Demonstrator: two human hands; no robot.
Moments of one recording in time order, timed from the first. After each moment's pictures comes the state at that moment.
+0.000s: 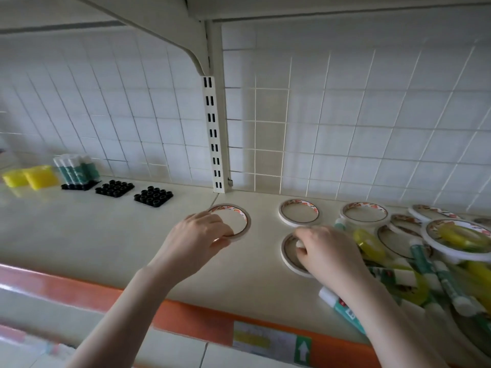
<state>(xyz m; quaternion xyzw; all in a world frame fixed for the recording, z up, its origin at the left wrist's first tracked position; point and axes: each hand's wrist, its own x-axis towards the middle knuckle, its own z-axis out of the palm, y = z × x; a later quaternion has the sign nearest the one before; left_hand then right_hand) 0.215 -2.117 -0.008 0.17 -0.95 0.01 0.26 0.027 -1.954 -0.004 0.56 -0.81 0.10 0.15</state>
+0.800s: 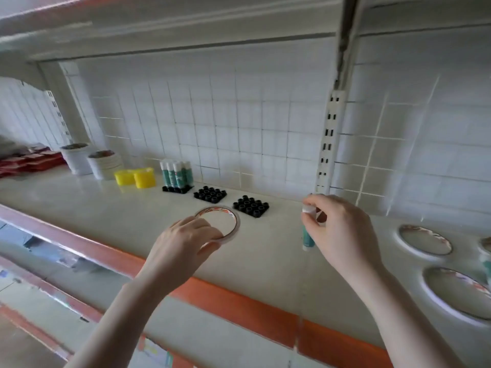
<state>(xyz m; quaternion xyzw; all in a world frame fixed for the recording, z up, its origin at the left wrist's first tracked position) 0.407 -2.214 0.000 0.28 -0.91 0.05 0.31 0.171 -2.092 0.030 0.56 -0.70 0.41 0.19</state>
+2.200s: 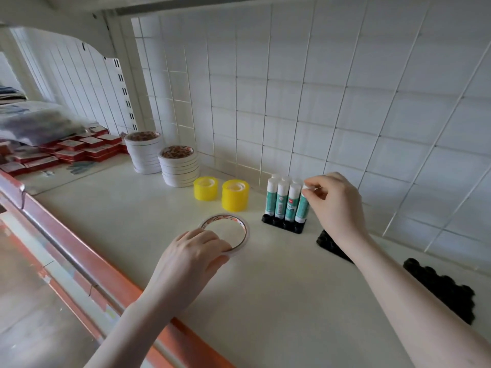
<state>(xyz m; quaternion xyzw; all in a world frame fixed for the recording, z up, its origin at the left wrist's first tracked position) 0.557 -2.450 -0.037 0.35 -0.89 0.05 0.29 0.289 -2.451 0.005 0.58 -0.67 0.46 0.09</state>
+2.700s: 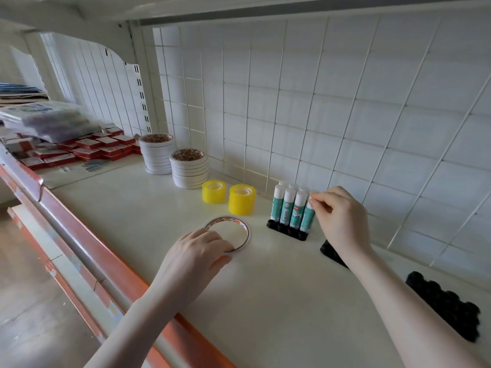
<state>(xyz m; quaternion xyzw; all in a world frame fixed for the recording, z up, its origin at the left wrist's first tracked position) 0.559 -2.447 -0.038 0.38 -0.88 0.05 0.29 0.282 -2.451 -0.010 0.62 -0.62 0.46 0.16</state>
